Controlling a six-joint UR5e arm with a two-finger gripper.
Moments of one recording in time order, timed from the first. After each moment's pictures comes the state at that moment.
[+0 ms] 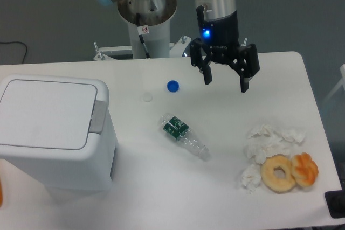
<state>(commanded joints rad) 2.59 -1.60 -1.68 -0.90 1.48 1.19</state>
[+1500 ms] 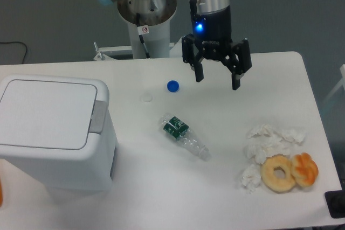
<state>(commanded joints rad) 2.58 -1.57 -1.70 -0.90 1.44 1.09</state>
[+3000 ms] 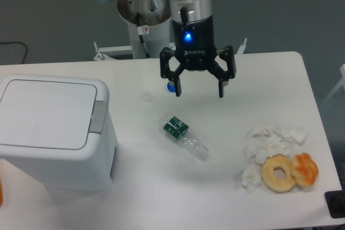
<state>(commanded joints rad) 2.45 -1.64 -1.60 -0.90 1.45 0.49</state>
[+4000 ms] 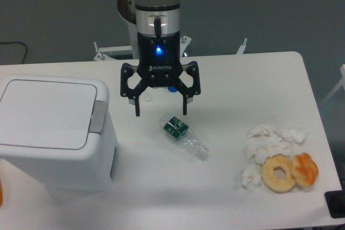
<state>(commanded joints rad) 2.35 -1.68 -1.57 -0.90 1.37 0.25</state>
